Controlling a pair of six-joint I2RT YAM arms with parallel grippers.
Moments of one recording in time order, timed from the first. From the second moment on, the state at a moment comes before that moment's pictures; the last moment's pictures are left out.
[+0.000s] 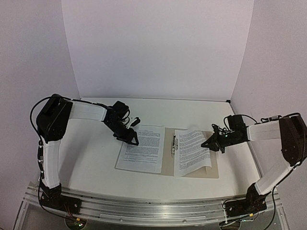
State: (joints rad) left arm -0.59 2.08 1.42 -0.51 0.40 -0.06; right arm 0.16 1.57 0.72 -0.16 -0.76 0.65
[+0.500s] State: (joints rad) left arm -0.59 2.08 1.42 -0.51 0.40 -0.06; right arm 0.16 1.54 0.67 -0.10 -0.73 0.69
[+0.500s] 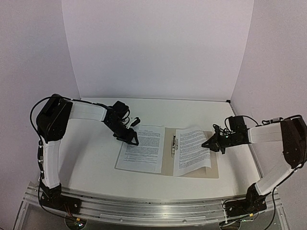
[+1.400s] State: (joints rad) left arm -0.59 2.08 1.42 -0.51 0.40 -0.06; right arm 0.16 1.59 0.67 -0.03 -0.72 0.69
